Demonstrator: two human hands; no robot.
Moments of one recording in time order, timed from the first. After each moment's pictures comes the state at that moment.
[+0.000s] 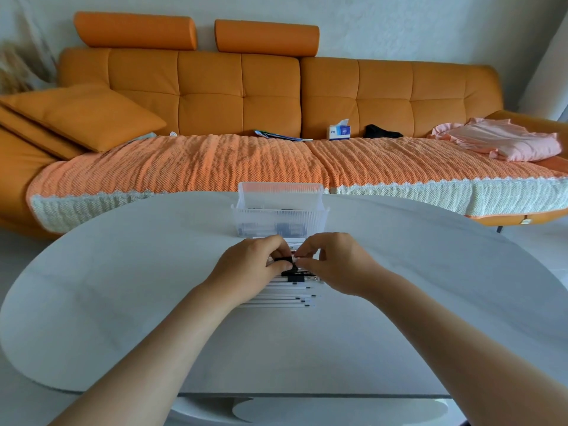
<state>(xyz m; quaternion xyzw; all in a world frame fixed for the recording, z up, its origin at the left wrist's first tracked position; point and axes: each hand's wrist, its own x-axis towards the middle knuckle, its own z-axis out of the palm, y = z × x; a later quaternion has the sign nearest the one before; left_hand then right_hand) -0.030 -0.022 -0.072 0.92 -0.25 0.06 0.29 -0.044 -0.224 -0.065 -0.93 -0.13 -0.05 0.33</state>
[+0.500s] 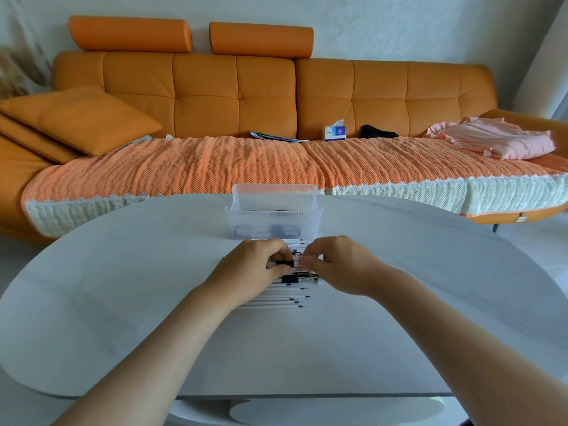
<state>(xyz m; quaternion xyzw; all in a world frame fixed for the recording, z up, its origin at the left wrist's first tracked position) -0.030 -0.031 -0.073 0.91 -0.26 0.04 0.32 -0.050 -0.239 -0.058 -0.95 -0.13 0.00 0.28</state>
